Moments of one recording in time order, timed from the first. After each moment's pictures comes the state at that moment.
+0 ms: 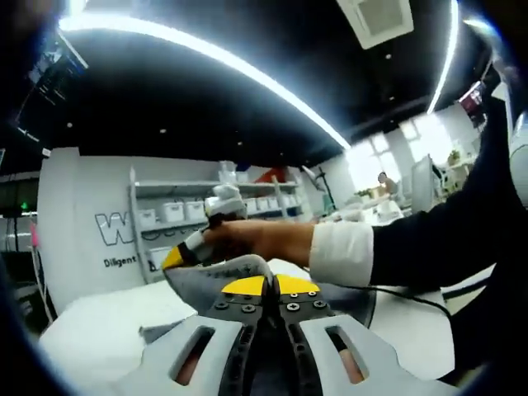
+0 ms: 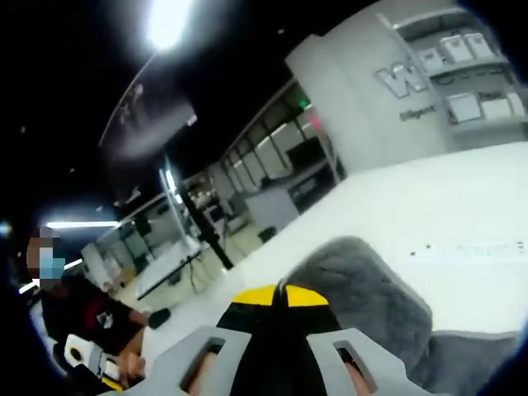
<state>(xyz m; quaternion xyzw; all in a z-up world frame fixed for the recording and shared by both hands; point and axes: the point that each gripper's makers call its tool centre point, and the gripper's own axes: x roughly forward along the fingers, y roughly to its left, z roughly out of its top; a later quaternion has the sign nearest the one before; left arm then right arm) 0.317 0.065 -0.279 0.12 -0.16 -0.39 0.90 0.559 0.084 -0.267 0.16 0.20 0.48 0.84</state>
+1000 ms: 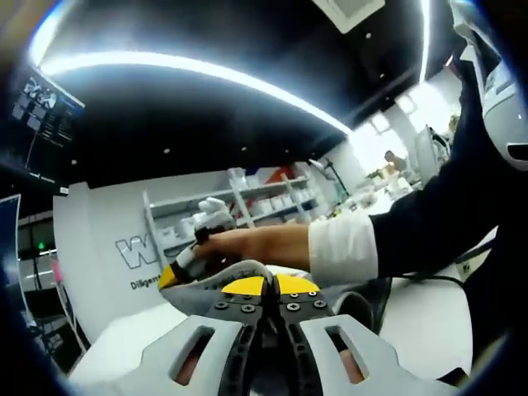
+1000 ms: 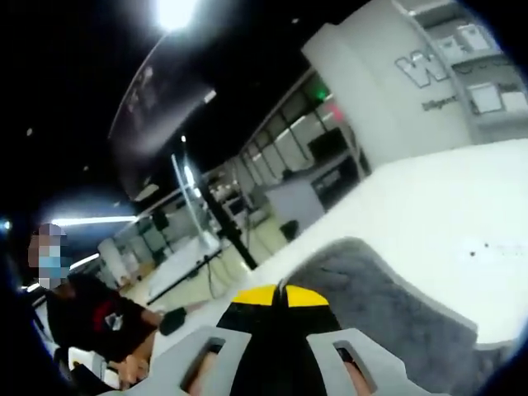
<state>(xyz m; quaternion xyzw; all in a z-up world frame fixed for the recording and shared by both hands) 0.313 0.115 -0.286 0.16 -0.17 -0.36 0.90 0.538 0.174 -0.276 0.16 0.21 0.52 0.81</state>
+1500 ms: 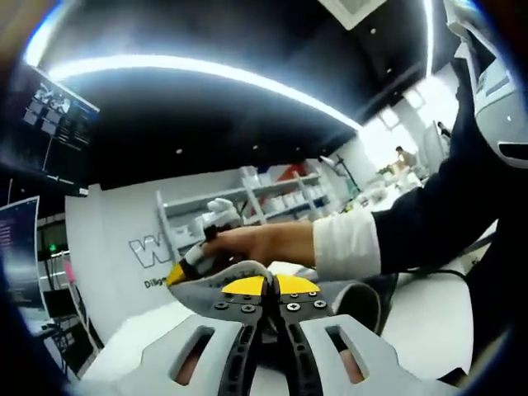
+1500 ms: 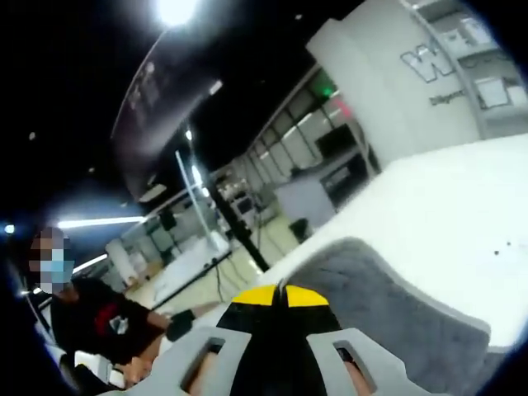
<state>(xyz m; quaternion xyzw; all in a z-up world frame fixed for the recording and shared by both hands) 0.308 0.146 -0.284 0.16 -0.18 -0.33 0.91 0.526 0.208 -0.277 0.17 0.22 0.54 0.79</state>
